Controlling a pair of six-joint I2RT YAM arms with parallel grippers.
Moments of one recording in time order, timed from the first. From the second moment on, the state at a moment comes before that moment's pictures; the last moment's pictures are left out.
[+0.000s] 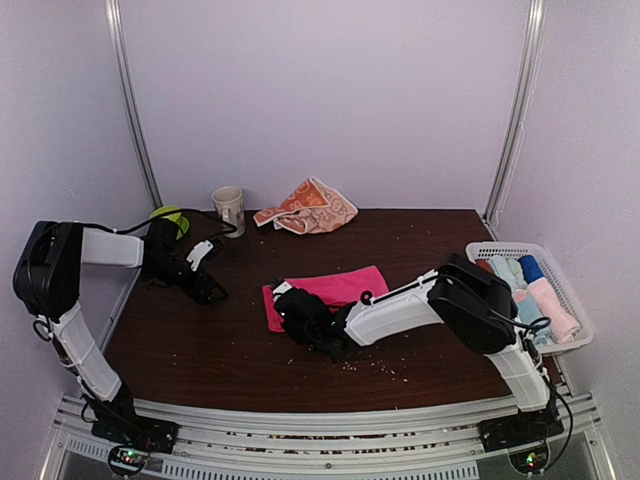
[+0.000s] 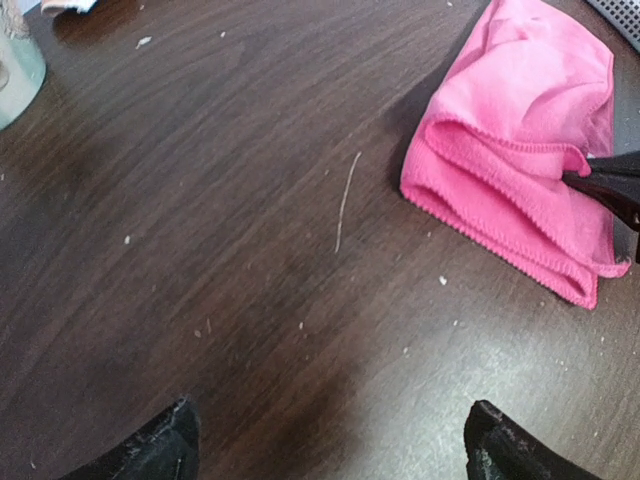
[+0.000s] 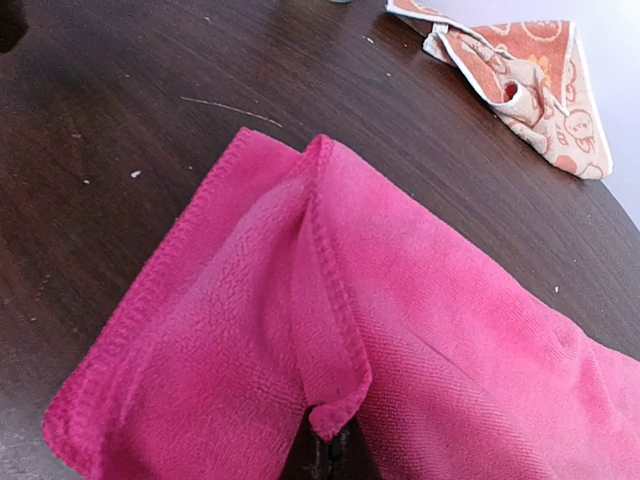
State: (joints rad) left arm -0.12 1.74 0.98 -0.28 0.56 0.52; right arm 1.11 2.31 1.50 0.13 0.63 0.05
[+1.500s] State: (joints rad) left arm -0.43 1.98 1.23 -0.21 0.35 0.54; right arm 1.14 2.17 1.52 0.06 0.59 0.05
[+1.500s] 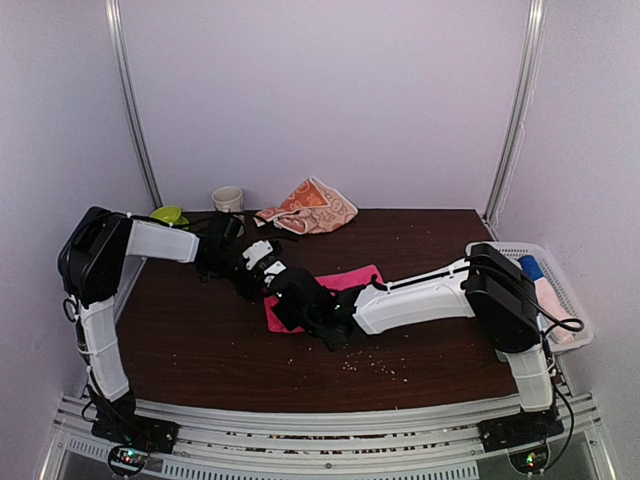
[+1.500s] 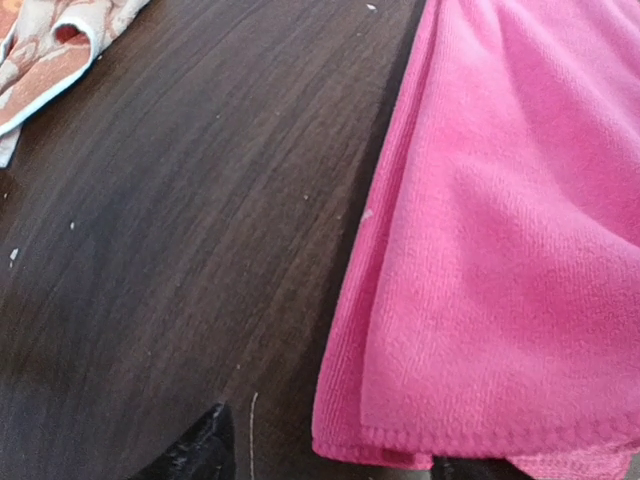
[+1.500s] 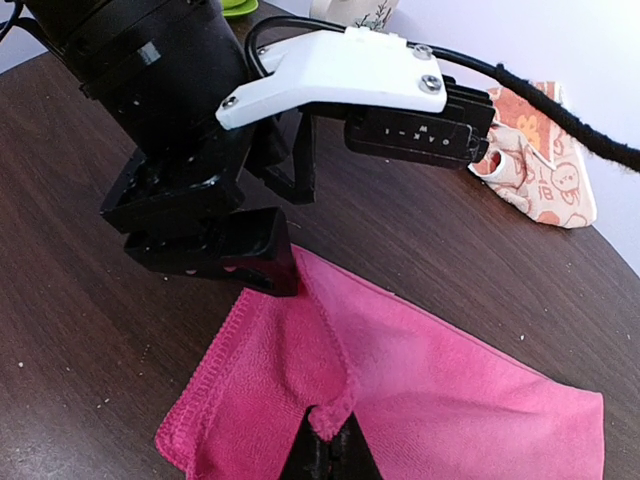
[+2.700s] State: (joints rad) left arm -0.46 2.03 1.29 -0.26 0.23 0.56; right arm 1.16 2.17 1.44 0.09 0.45 0.03
